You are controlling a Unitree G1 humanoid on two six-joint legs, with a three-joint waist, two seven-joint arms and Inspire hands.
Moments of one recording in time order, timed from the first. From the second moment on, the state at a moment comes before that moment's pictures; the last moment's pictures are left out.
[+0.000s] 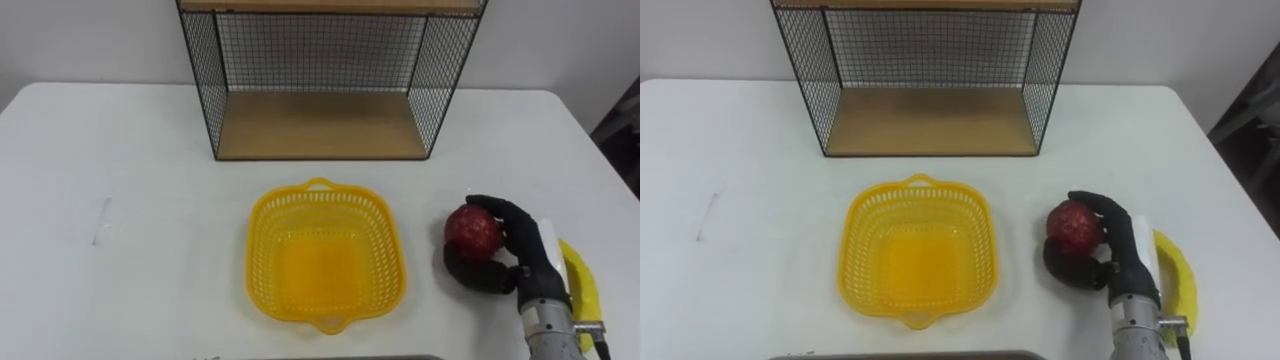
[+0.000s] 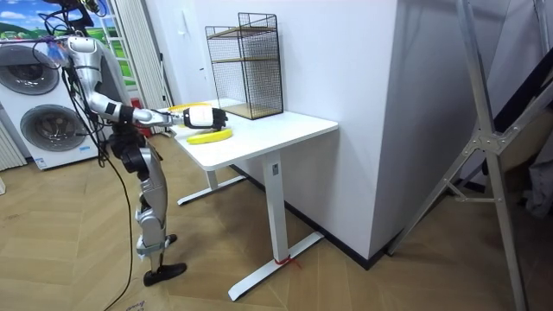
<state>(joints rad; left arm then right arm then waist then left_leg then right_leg) 0.27 0.22 0.05 1.02 0.41 0.02 0.12 0.22 -0.28 -0.02 0.31 -0.18 -0.22 -0.20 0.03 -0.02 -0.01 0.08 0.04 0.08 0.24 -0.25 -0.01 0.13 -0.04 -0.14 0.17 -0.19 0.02</state>
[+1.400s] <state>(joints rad) 0.24 0.20 -0.08 1.12 0.38 -0.02 0.13 0.20 -0.26 0.15 -0.26 -0.02 -0.13 0.02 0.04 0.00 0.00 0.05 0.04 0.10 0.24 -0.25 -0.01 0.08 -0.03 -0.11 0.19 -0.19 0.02</state>
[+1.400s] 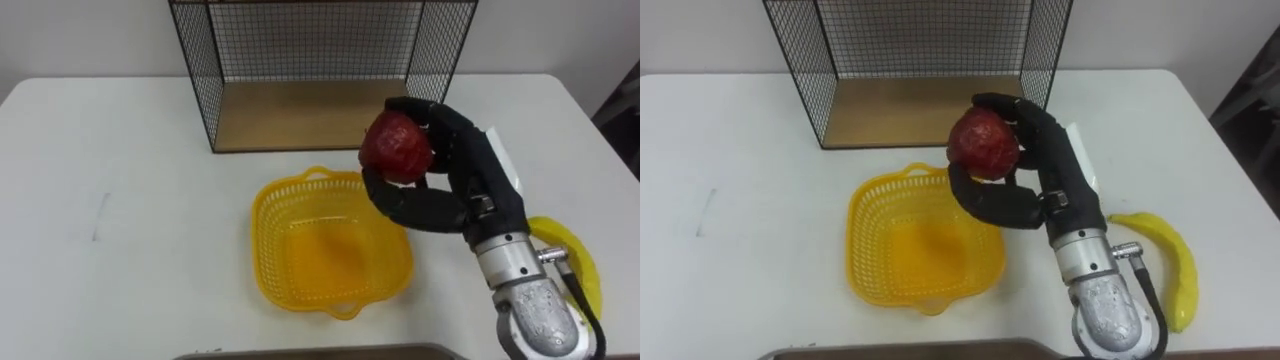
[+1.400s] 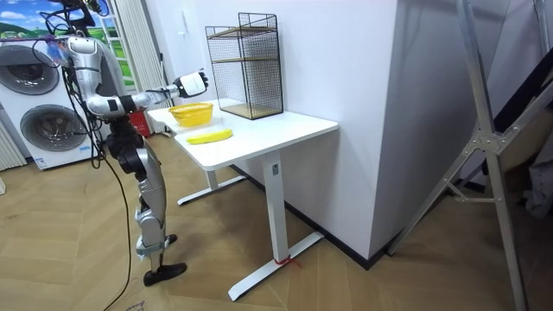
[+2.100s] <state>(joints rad) 0.21 0.22 -0.08 1.12 0.35 -0.01 0.09 0.20 -0.29 0.26 -0.17 -0.21 -0.13 0.03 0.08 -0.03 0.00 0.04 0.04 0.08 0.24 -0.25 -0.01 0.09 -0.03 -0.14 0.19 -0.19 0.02</state>
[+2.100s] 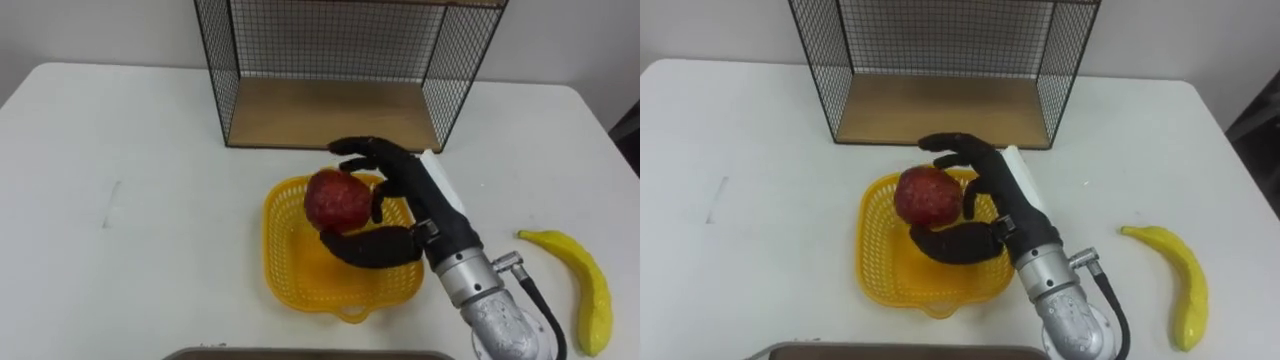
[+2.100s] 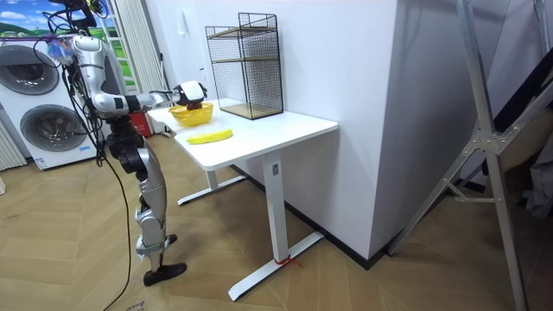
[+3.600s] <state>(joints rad) 0.25 0.22 -0.10 1.12 0.33 -0.02 0.13 0.20 -0.27 0.11 -0.26 0.06 -0.15 -0.13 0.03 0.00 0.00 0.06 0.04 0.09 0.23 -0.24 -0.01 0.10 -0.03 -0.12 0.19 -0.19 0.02</state>
